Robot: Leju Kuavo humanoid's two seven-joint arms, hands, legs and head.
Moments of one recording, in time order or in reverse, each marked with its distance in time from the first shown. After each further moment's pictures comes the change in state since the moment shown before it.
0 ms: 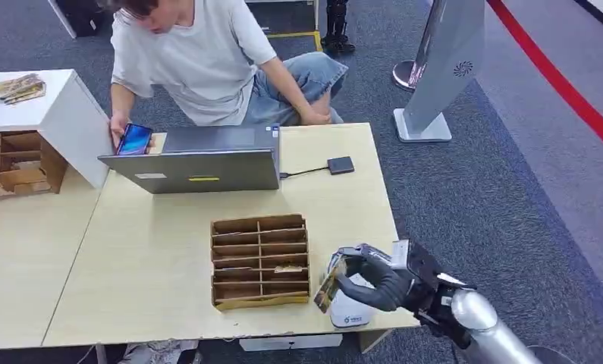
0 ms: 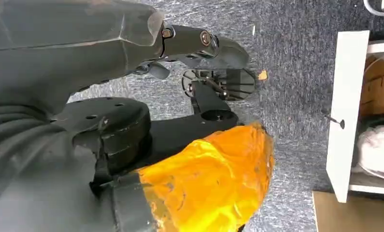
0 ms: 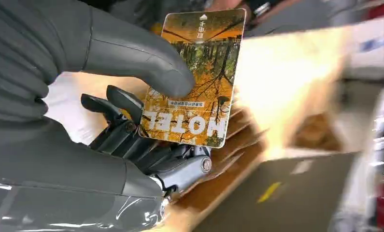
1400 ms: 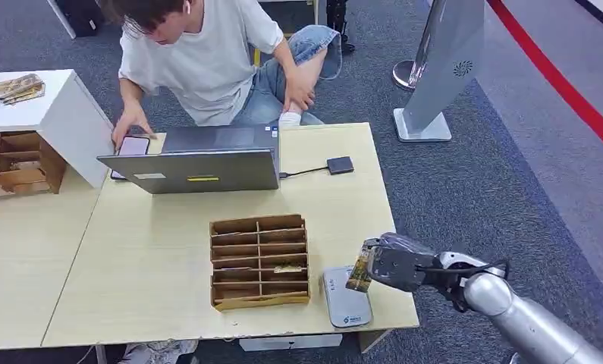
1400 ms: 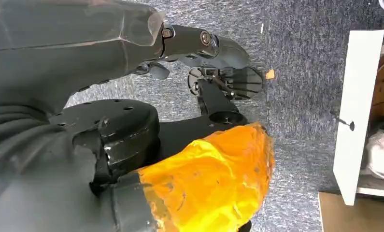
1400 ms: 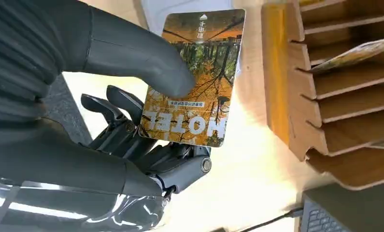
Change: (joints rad) left arm 0.005 0.008 0.002 0.000 0.011 -0.013 0.016; right arm -0.177 -0.160 0.189 0.041 0.348 -0.155 0.165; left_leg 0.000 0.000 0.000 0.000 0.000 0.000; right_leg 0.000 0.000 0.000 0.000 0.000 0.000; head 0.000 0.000
